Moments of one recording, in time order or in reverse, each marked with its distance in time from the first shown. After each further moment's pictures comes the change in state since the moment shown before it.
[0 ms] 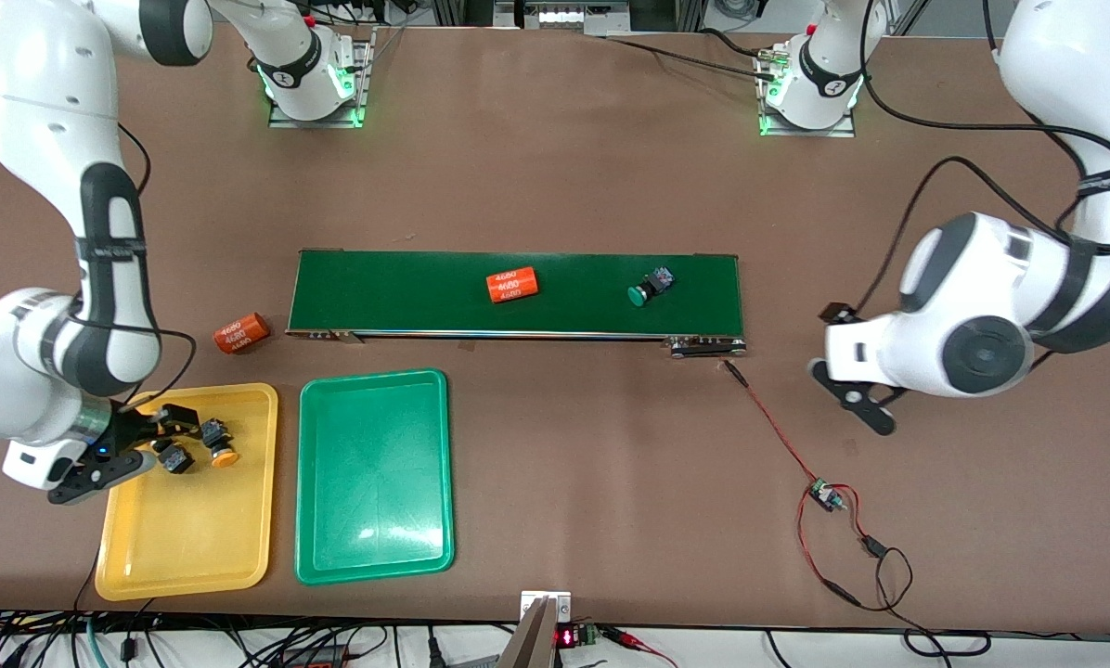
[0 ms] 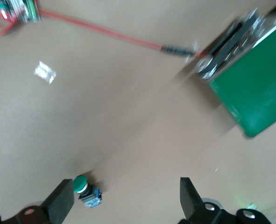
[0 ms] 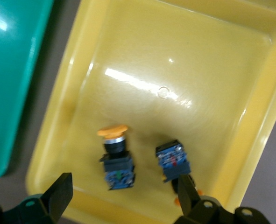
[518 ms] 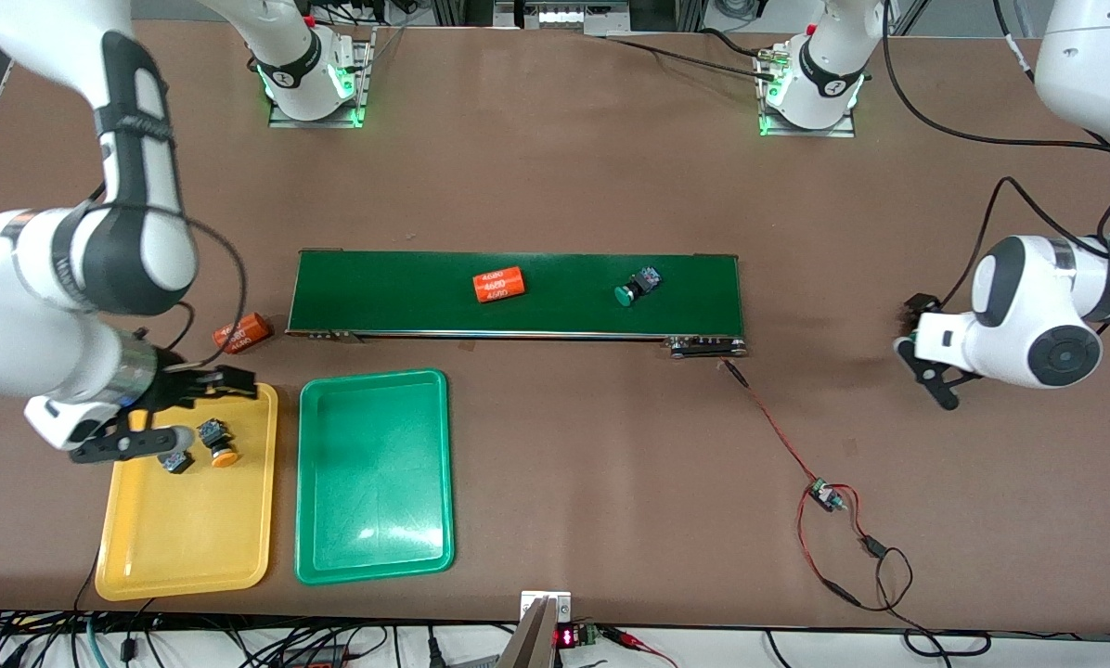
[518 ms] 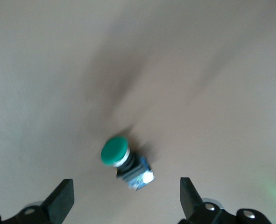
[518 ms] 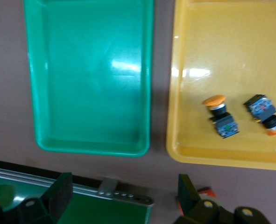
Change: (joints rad) left arm 0.003 -0.078 0.386 -0.383 -0.031 0.366 0.358; right arm 0.230 -0.203 0.012 0.004 -0.084 -0.260 0.555
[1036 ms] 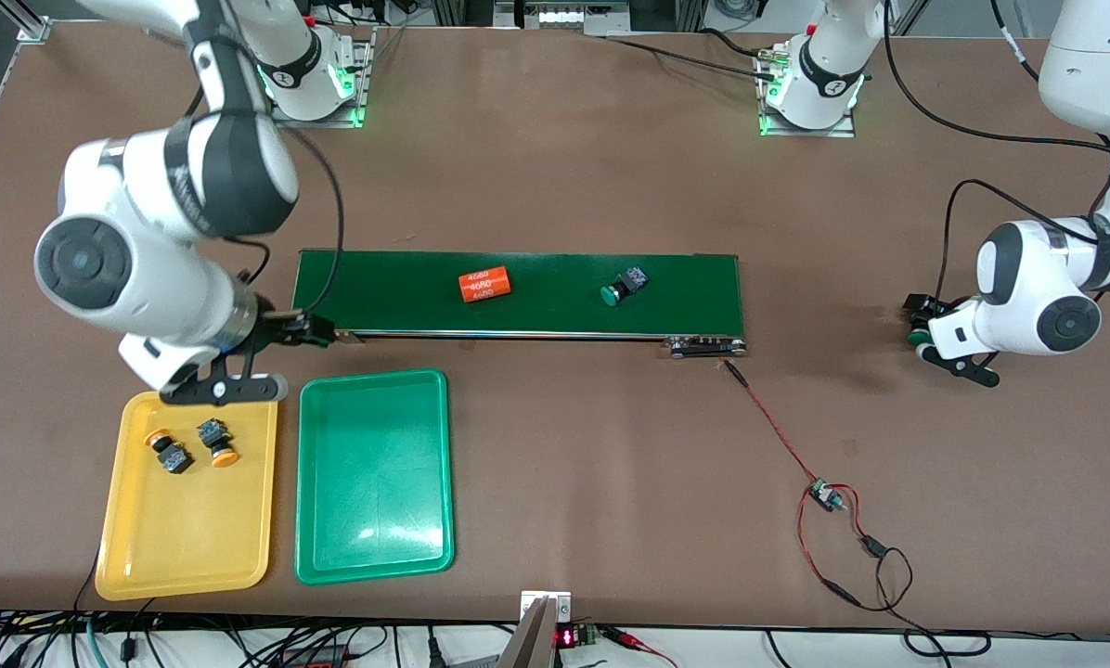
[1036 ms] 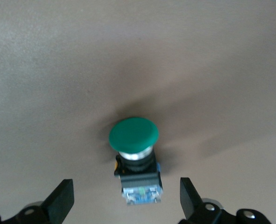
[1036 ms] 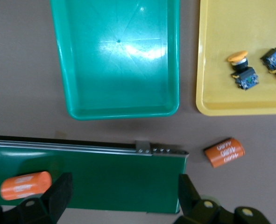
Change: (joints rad) left arm 0.000 -0.010 0.086 -0.191 -0.024 0.247 -0.409; right arm 0.179 -0.095 -0.001 0.004 -0.128 -0.158 0.299
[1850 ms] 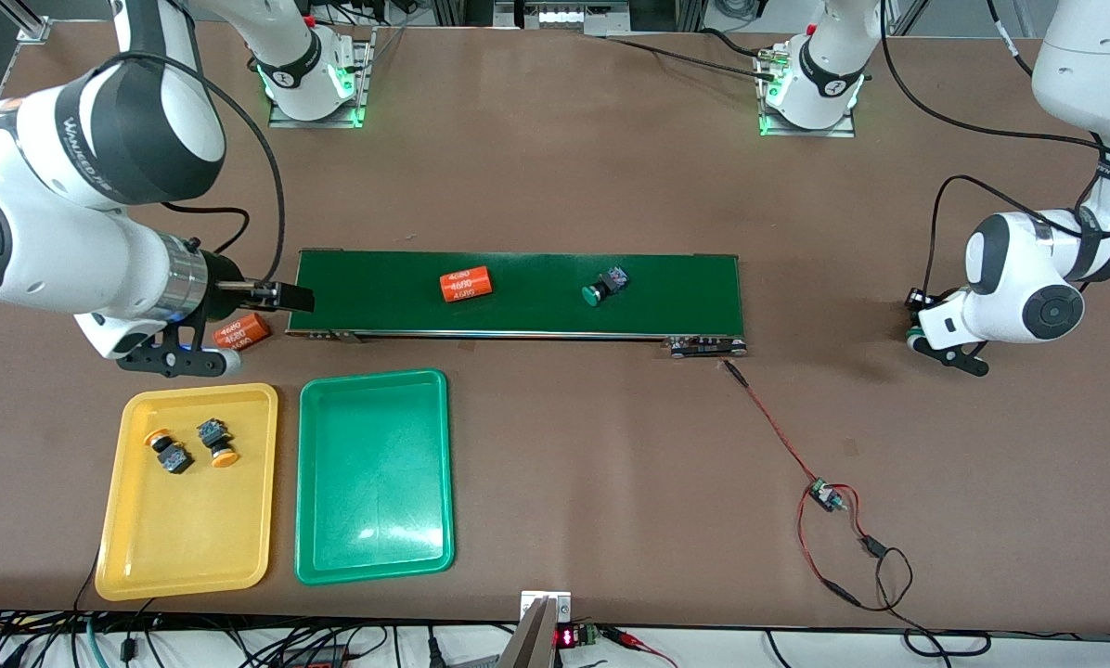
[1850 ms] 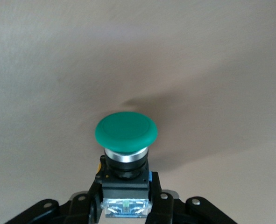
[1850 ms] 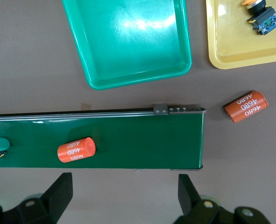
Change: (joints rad) left arm -0.006 -0.037 -0.030 -0.039 0.000 -0.032 0.008; right arm -0.061 -0.049 -0.026 0.002 0.152 -0.159 0.030
